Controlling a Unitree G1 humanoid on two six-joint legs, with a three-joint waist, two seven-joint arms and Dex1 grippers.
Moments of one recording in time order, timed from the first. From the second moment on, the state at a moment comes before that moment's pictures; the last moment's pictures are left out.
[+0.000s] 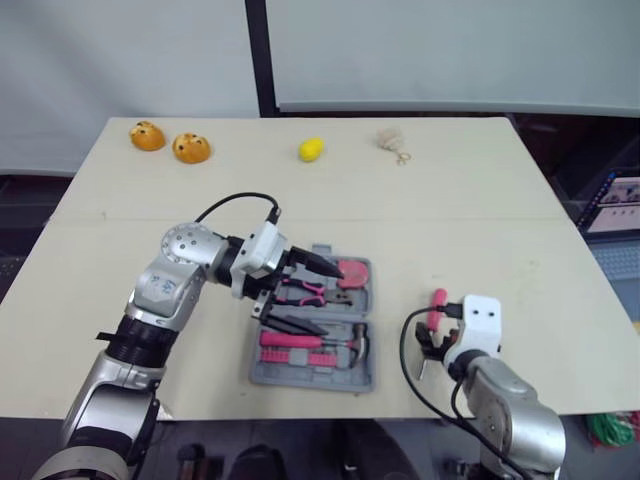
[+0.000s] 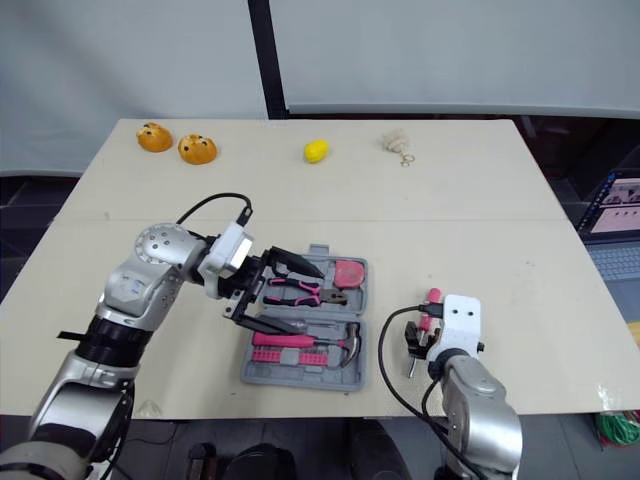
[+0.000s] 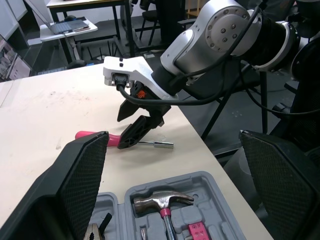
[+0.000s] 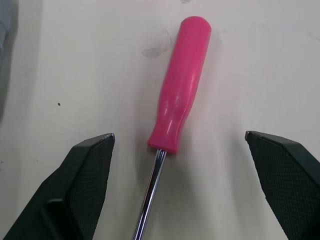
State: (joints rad) left arm -0.66 0.54 -0.20 0.03 -0.43 0.23 -1.44; right arm -0.01 0.08 -0.19 -0.65 -0.09 1.20 0.15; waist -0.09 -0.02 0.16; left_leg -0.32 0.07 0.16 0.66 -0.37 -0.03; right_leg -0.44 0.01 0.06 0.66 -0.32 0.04
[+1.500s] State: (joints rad) left arm -0.48 0.84 -0.15 0.05 -0.40 0.15 -1.50; right arm -0.54 -0.51 0.19 -0.72 0.53 1.55 0.62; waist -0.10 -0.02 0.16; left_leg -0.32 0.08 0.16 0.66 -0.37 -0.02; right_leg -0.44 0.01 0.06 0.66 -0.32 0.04
